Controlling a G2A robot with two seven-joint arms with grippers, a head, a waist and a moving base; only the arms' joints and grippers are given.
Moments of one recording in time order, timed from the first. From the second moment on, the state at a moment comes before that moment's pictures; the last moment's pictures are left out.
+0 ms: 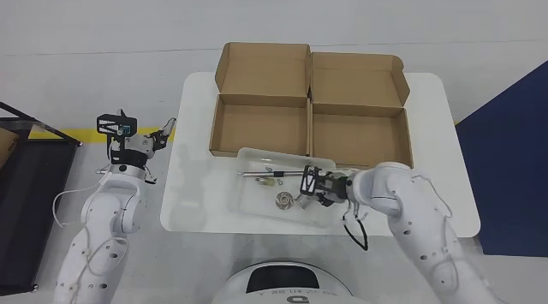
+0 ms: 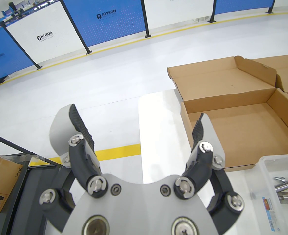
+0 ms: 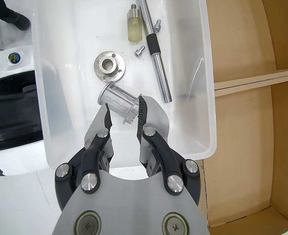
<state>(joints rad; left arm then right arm) 1.73 -1.15 -1.60 -1.80 1.33 0.00 0.00 -1.47 -1.12 1.18 -1.75 -1.27 -0.85 0.85</state>
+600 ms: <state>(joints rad) 1.73 -1.15 -1.60 -1.80 1.33 0.00 0.00 -1.29 -1.15 0.99 -1.62 -1.20 -0.66 1.10</state>
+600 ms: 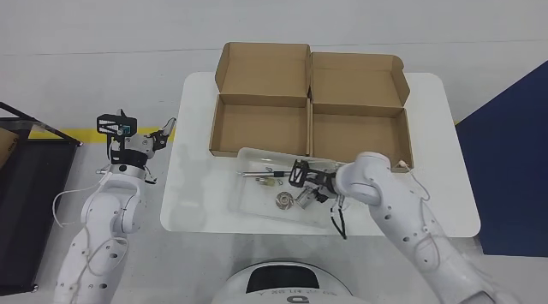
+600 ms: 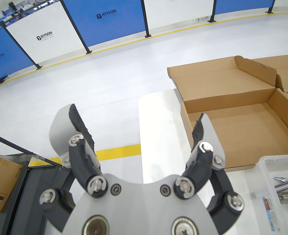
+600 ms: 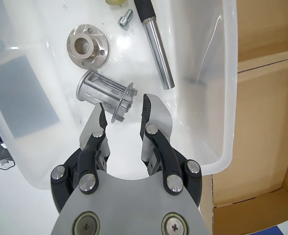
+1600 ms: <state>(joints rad) 1.73 -1.15 -1.60 -1.80 1.33 0.00 0.00 -1.42 -1.08 1.13 -1.74 -1.20 -0.83 0.85</state>
